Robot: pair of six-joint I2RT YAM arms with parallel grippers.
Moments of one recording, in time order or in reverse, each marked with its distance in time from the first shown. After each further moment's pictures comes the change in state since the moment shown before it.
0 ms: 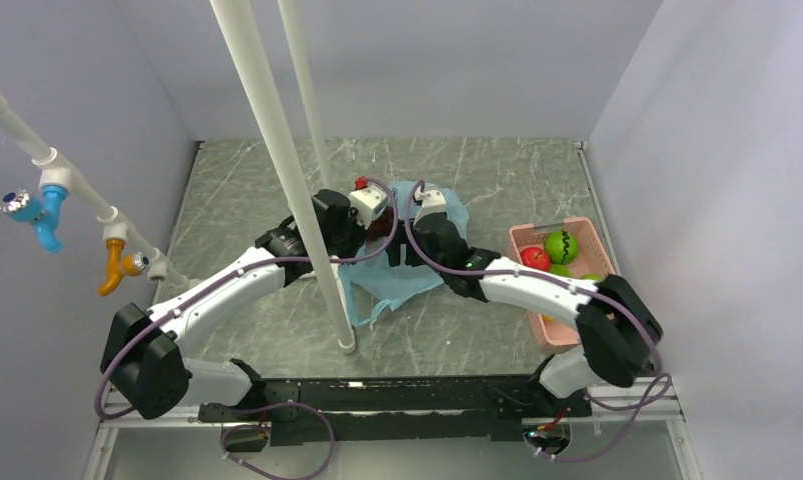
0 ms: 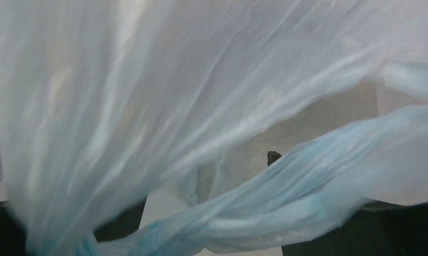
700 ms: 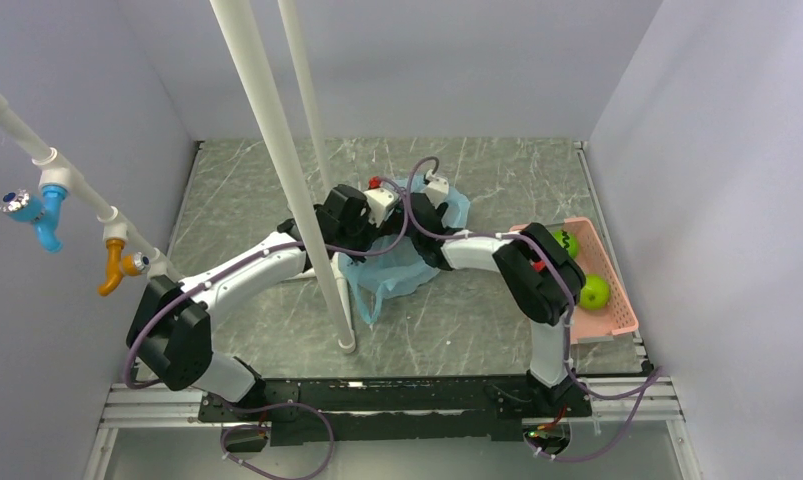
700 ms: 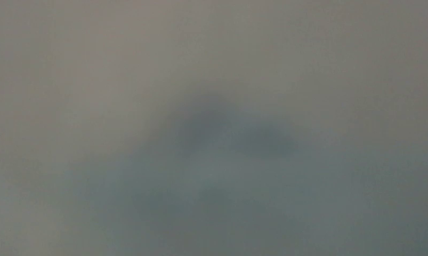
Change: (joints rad) left arm -0.006 0.170 0.075 -0.032 0.026 -0.016; right arm -0.133 0.502 0.190 0.326 0.173 0.284
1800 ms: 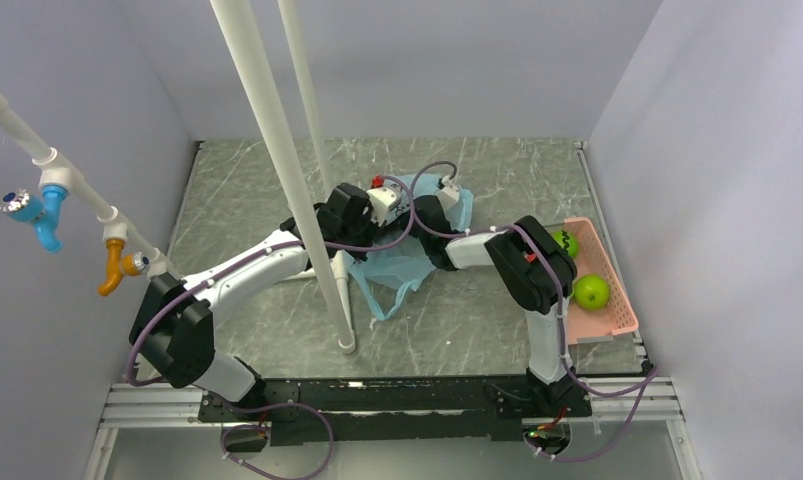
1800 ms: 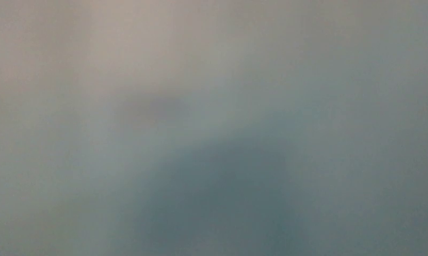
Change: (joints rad) left arm -0.003 0.019 0.020 0.001 -0.013 0.012; right arm -0.071 0.138 0.016 0.164 -0.066 0.224
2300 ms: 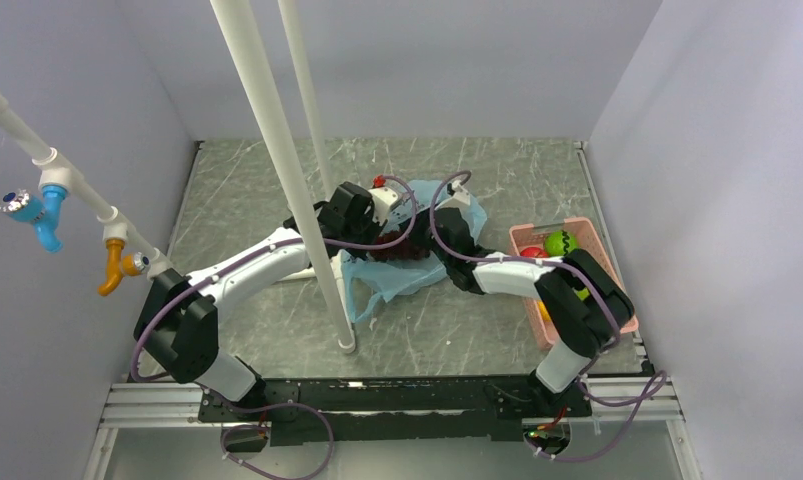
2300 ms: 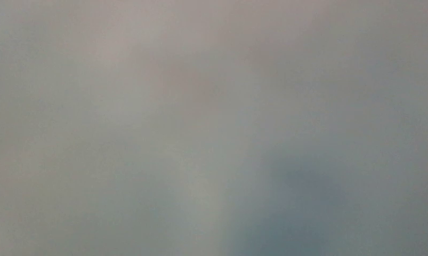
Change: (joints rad) left arm -0.001 0.027 0.023 -0.028 -0.031 0.007; right arm 0.045 -0.377 -0.276 0.022 -0.124 -0.092
